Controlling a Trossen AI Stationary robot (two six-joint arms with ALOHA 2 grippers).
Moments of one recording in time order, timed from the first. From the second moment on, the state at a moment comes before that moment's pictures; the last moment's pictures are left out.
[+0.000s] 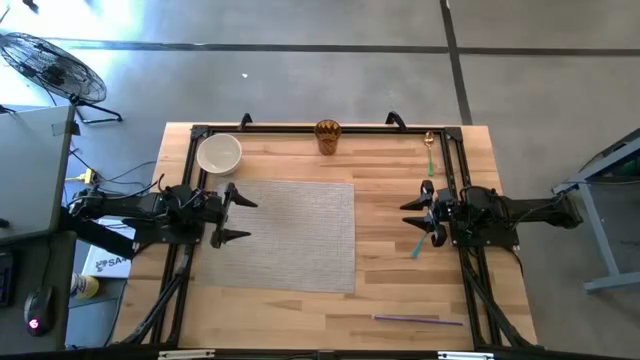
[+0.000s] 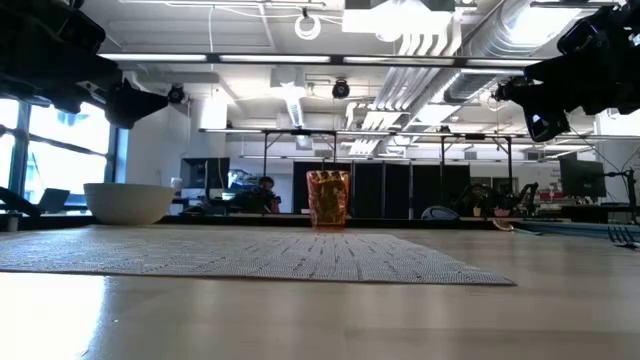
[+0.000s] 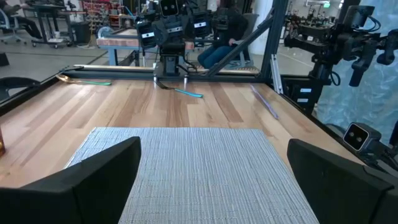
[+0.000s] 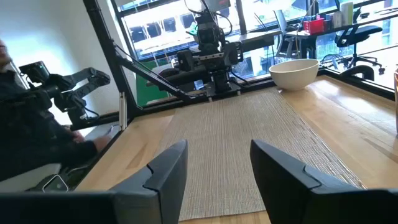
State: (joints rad) left arm -0.07 0.07 0.02 0.00 0.07 -0.06; right arm 0.03 0.03 0.01 0.02 -0.02 0.25
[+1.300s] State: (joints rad) left arm -0.07 0.11 0.02 0.25 -0.27 -0.33; right arm 0.03 0.03 0.01 0.02 -0.02 0.25
